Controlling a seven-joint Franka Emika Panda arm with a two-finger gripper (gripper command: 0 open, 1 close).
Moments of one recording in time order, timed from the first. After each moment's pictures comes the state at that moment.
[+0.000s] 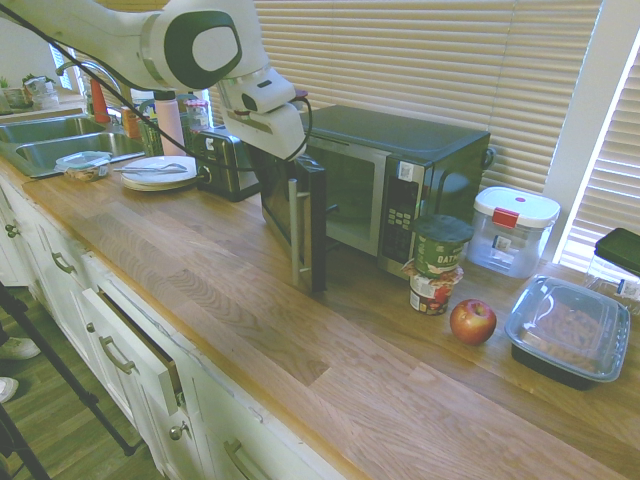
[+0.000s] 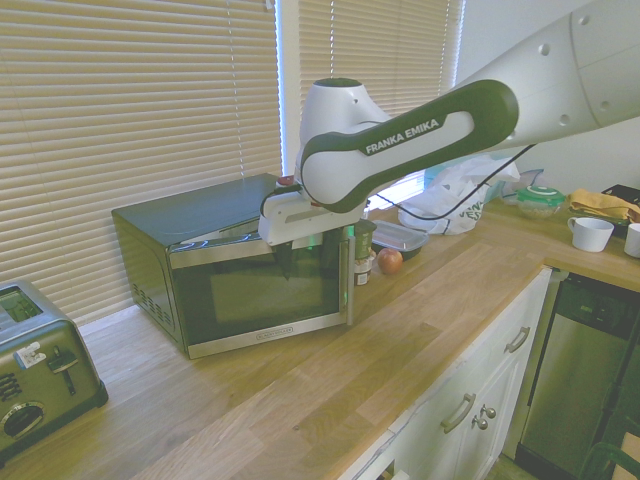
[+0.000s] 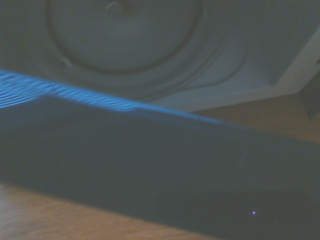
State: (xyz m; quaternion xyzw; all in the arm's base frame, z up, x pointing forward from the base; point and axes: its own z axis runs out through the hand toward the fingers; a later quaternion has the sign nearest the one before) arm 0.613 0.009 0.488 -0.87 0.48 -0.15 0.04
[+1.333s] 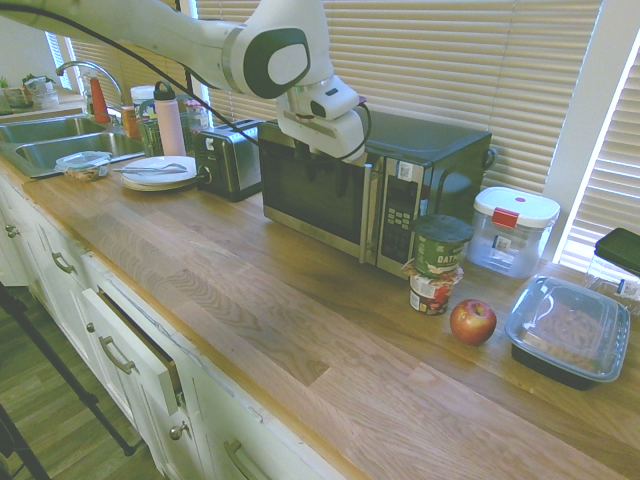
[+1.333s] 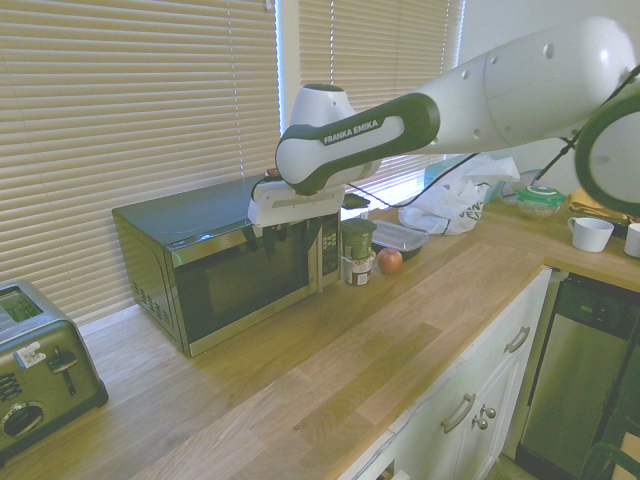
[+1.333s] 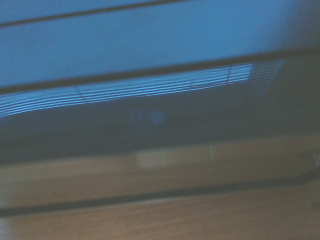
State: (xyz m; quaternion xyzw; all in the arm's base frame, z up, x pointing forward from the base) arm 0.657 -0.024 0.493 -0.88 0.45 -0.14 0.08
